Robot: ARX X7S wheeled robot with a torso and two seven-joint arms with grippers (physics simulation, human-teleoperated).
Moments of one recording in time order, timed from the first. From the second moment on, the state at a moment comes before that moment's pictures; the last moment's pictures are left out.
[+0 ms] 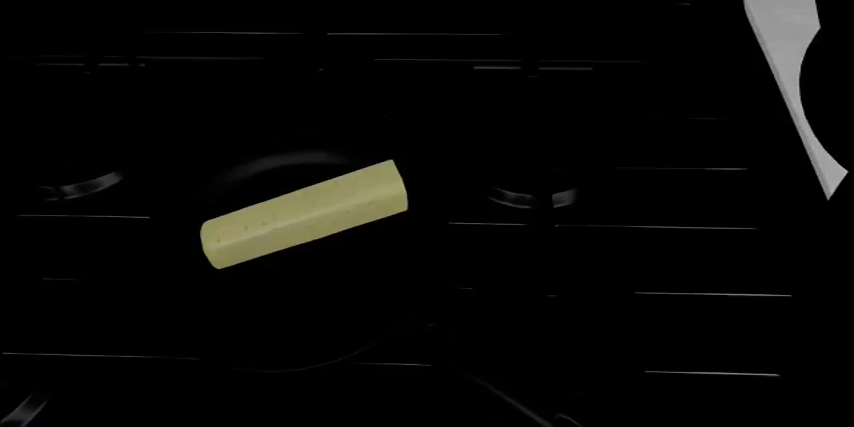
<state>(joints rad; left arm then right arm) -1.38 -0.27 0.18 0.52 0.22 -1.30 0.14 1.39 0.28 0.00 -0.40 0.37 1.23 0.12</state>
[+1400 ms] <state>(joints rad) -1.36 -0.34 0.26 0.59 0.32 -1.45 0.06 1.66 0.21 -0.86 0.63 0.41 0.57 -1.26</state>
